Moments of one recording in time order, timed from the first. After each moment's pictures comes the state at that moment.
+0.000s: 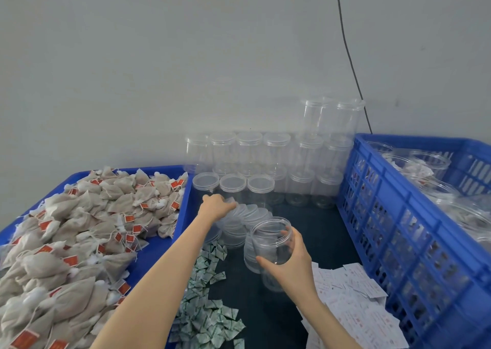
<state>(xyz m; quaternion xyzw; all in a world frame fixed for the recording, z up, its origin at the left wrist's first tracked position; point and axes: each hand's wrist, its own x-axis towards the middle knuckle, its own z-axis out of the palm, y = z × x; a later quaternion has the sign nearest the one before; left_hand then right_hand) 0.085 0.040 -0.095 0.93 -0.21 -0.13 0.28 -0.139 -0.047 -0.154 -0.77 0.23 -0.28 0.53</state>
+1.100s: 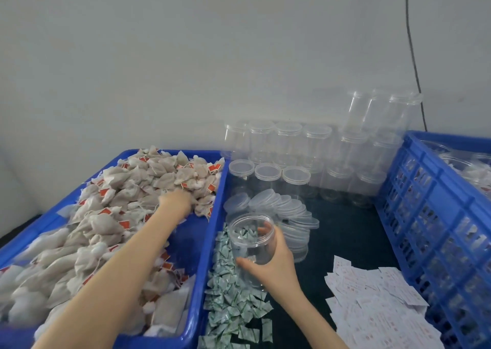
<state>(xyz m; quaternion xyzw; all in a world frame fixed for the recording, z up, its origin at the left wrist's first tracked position) 0.088 0.190 -0.071 0.99 -0.13 -0.05 -0.08 -0.121 0.036 -0.143 -0.77 0.09 -0.20 0.60</state>
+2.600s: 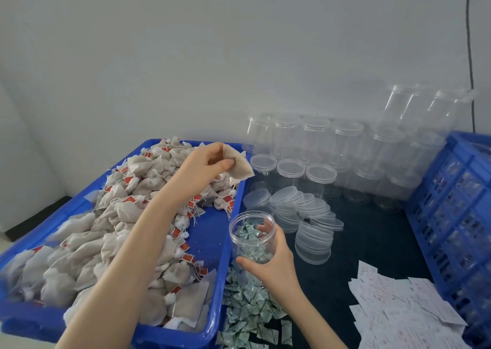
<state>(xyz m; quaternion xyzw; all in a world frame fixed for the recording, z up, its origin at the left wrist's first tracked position) 0.032 0.211 0.002 0.81 -0.33 0.04 0.49 -0.096 0.068 -0.155 -0.76 0.08 -0.16 0.62</state>
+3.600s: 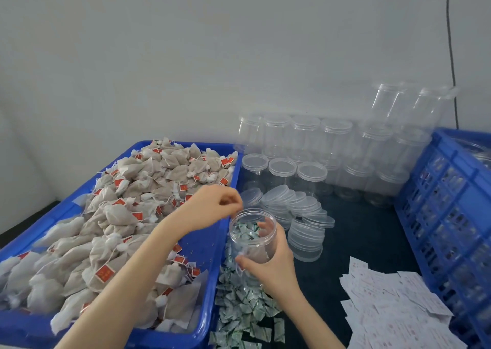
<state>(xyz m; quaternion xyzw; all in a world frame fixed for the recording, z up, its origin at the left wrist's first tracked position) 0.012 0.197 -0.037 0.87 -0.38 -0.09 0.31 -0.105 0.061 -0.151 -0.75 0.08 -0.20 0.63</state>
